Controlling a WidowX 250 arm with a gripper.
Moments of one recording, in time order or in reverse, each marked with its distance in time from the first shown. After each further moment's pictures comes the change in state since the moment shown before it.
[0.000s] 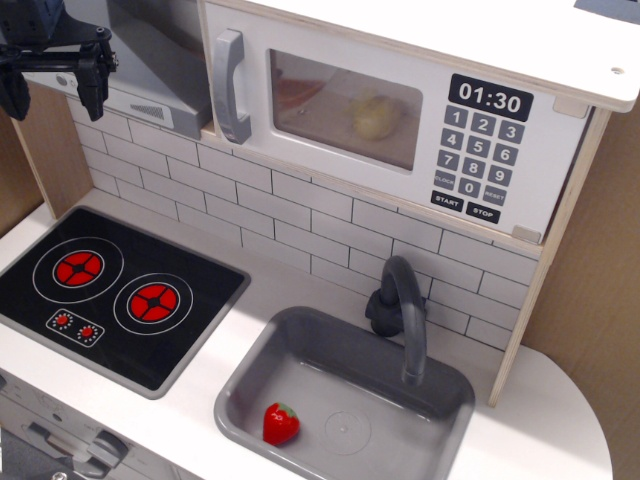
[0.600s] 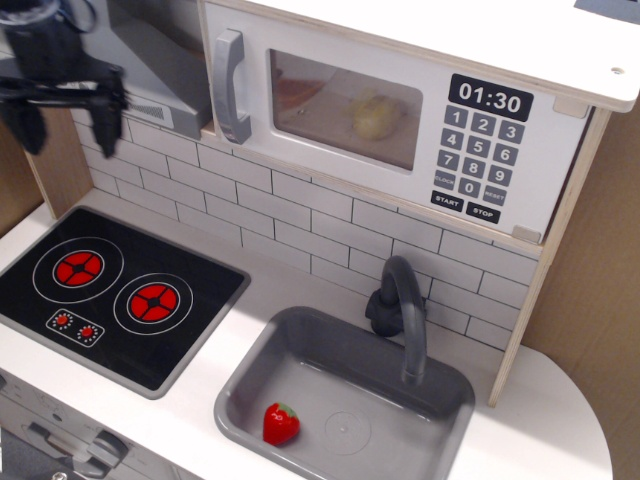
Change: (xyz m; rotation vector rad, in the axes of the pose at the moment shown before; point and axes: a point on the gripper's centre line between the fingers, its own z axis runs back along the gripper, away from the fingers) arm -0.025 -0.028 -0.012 -0.043 0.082 -0.163
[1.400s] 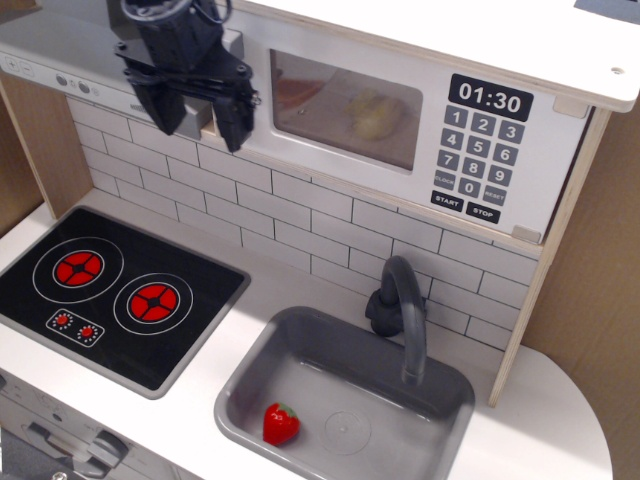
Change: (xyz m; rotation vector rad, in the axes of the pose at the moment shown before) arm 0.011 -0.081 0.012 -0.094 -0.165 -0.267
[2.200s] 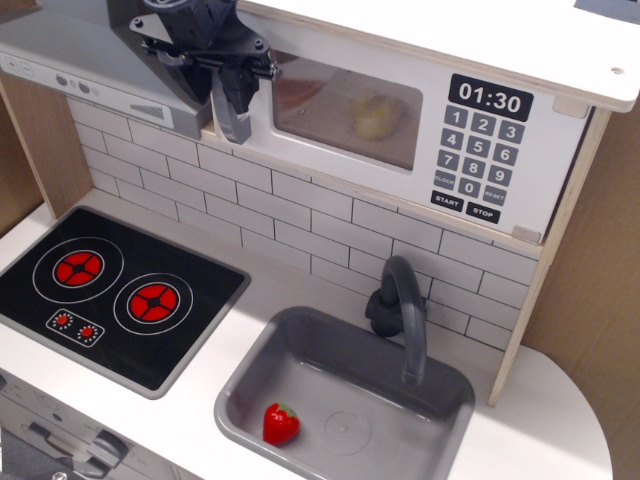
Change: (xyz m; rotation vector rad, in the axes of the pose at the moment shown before) arm 0.029 0.005 0.000 0.007 -0.160 0.040
